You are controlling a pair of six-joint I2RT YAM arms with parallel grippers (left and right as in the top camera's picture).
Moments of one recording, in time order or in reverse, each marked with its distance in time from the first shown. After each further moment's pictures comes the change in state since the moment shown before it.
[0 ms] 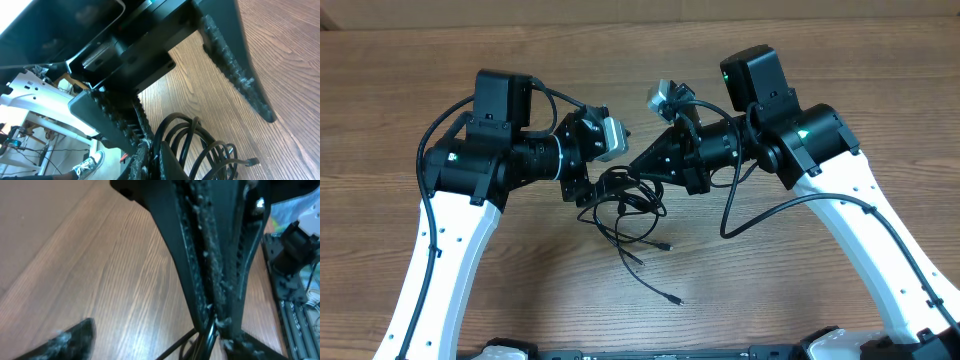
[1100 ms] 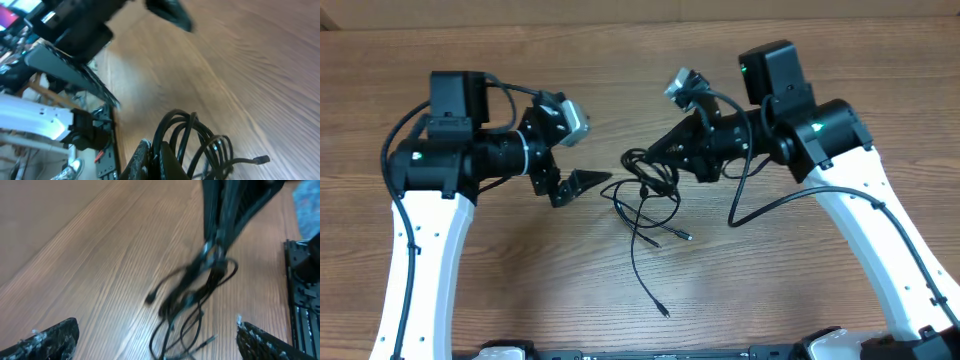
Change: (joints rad) left arm 0.152 0.000 0.000 -0.043 0.004 -0.021; right arm -0.053 0.000 0.000 -0.024 0.132 0.005
